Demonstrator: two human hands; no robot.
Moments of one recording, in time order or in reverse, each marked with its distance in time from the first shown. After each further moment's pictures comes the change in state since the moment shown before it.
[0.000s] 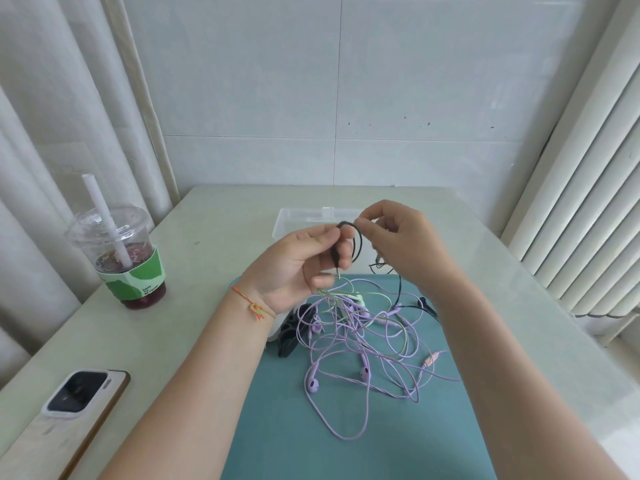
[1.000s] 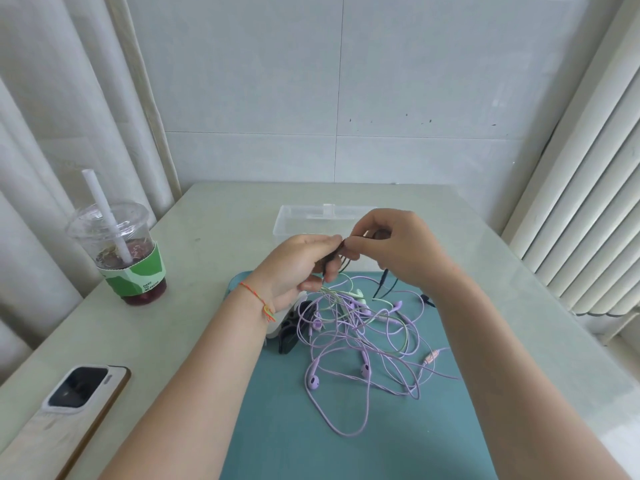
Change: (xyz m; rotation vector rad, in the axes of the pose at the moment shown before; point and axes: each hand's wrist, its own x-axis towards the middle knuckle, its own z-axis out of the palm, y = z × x) left_hand 0.007 -0.009 -0.008 0.459 0.227 -0.053; right_hand -0.005 -0.004 0.000 -0.102 -0.124 -0.005
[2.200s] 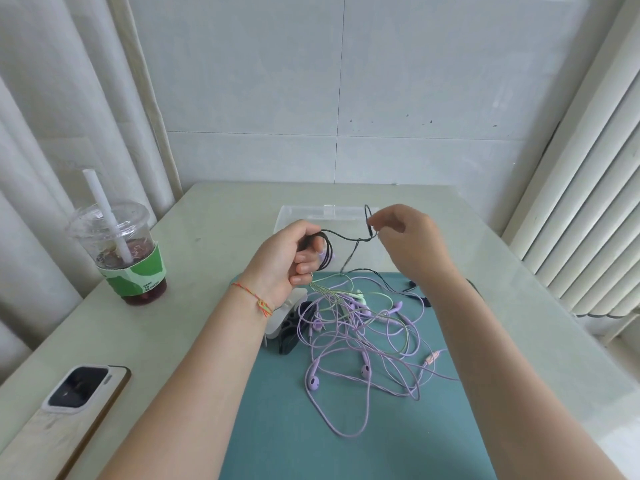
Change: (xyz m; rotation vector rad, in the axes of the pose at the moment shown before) left_hand 0.008 -0.003 -0.014 -0.250 0.160 -0.074; right_hand 0.011 0.018 0.002 -0.040 0.230 0.125
